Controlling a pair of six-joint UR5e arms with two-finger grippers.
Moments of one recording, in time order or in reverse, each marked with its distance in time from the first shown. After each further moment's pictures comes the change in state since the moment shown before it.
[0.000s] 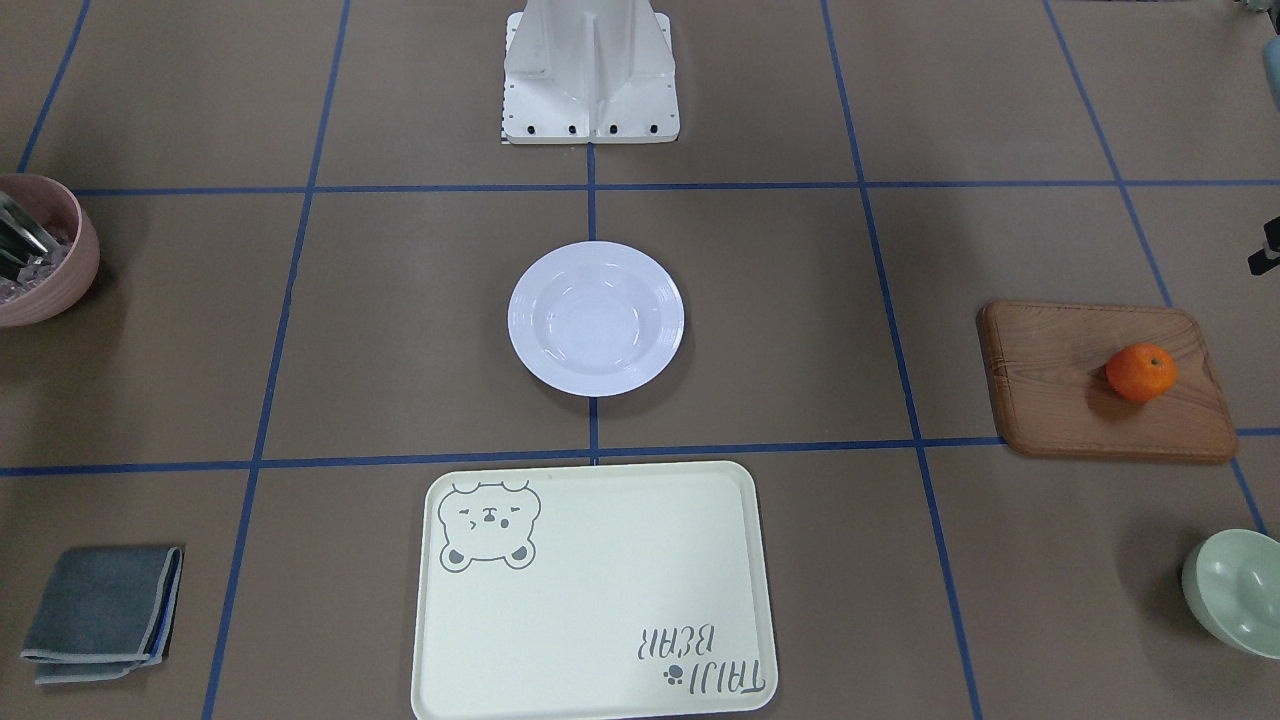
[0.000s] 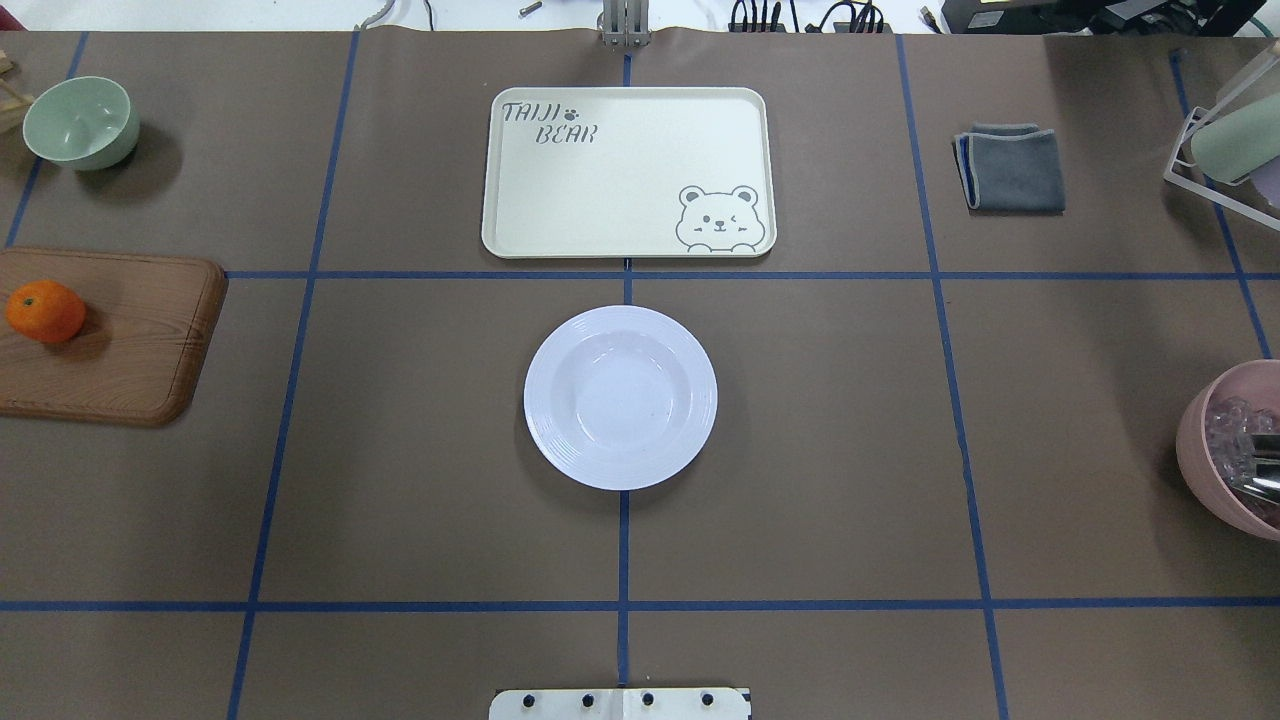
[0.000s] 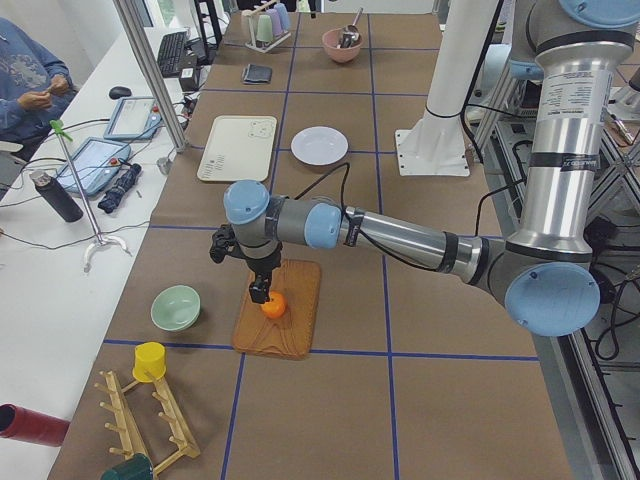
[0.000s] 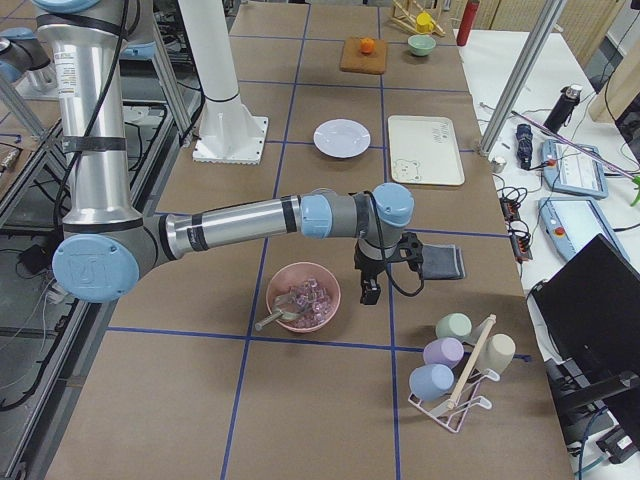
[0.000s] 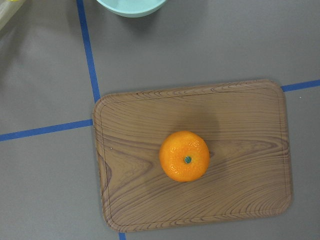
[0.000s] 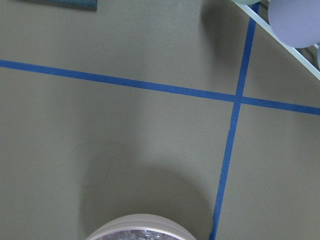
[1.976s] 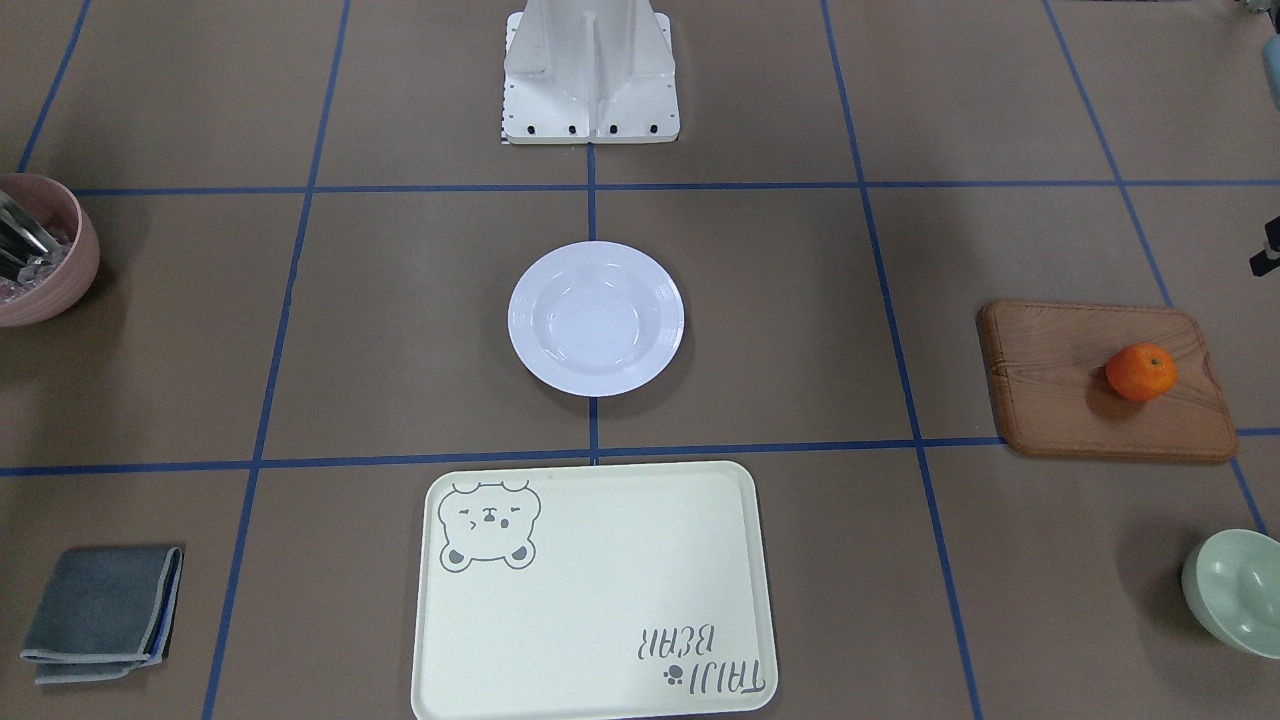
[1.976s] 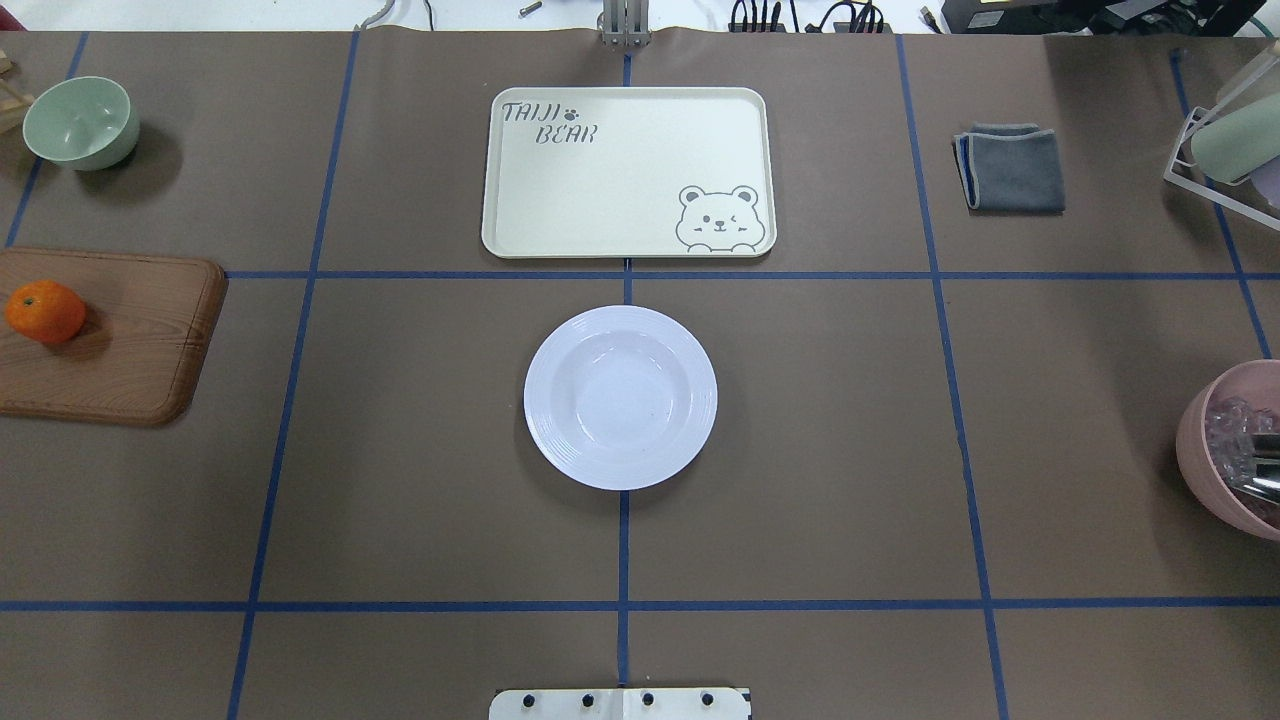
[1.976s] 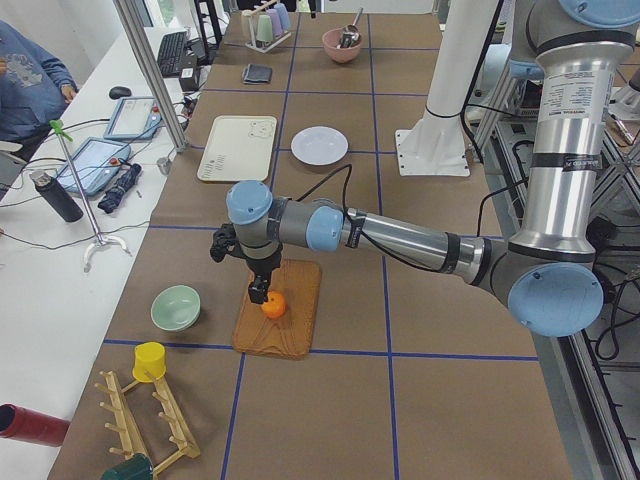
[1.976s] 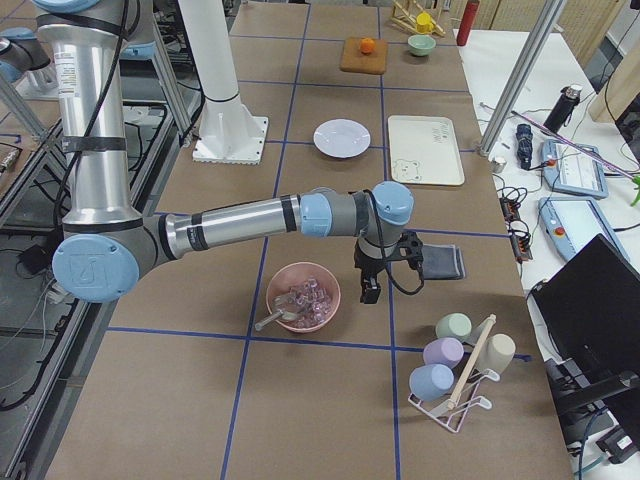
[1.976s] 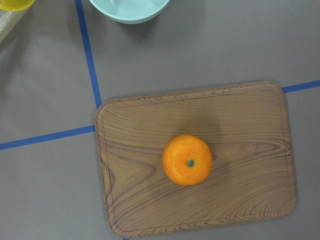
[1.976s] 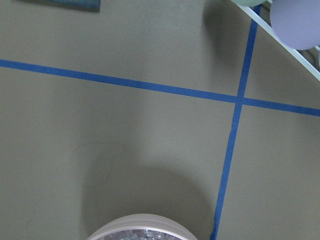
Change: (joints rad) left arm 0.000 0.011 -0.002 -0.048 0.006 0.000; right arm -0.001 -0.002 0.008 0.000 0.000 -0.001
